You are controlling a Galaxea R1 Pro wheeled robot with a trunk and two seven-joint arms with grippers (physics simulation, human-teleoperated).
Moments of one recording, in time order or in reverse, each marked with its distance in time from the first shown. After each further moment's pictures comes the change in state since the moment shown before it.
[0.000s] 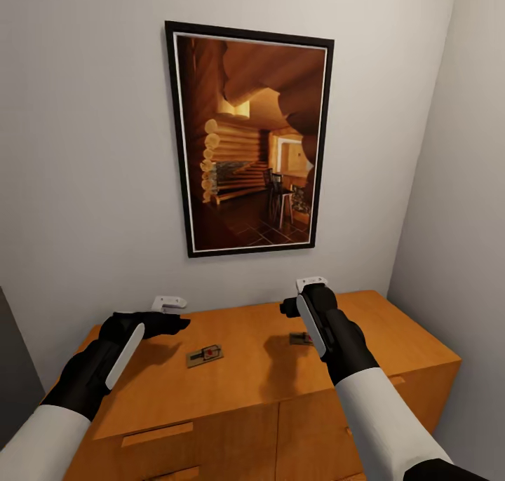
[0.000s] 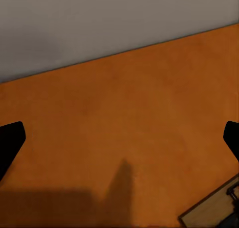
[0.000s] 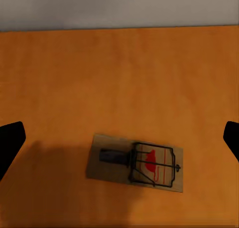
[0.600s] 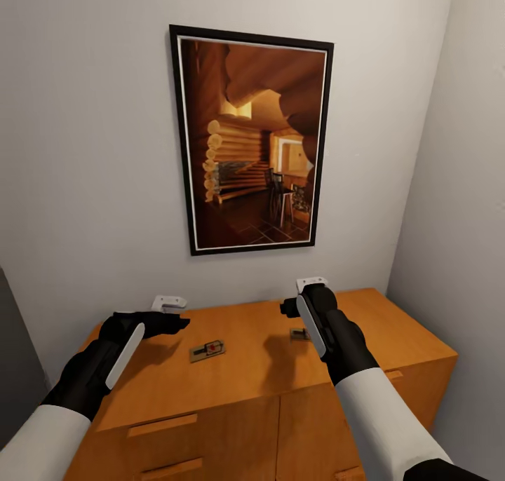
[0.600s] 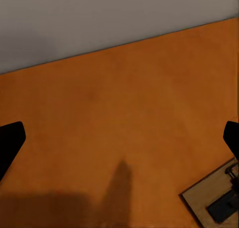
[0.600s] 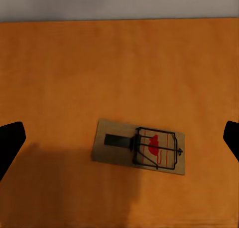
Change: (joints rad) left arm -0.001 -0.001 0.001 -0.001 -0.001 0.001 0.005; right arm 0.000 0.000 0.000 0.002 0.001 0.000 -0.002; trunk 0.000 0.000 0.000
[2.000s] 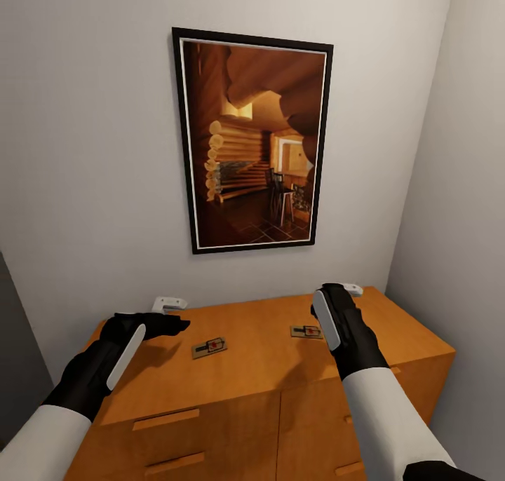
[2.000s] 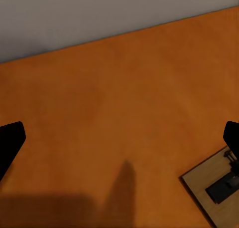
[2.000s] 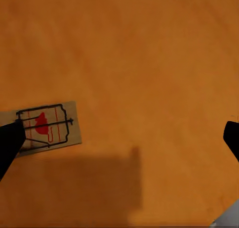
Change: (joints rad) left arm 0.001 -0.001 -0.007 0.008 -0.004 -0.001 -0.002; right arm -0.001 0.000 -0.168 0.014 -0.136 -0.016 -0.421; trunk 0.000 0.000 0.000
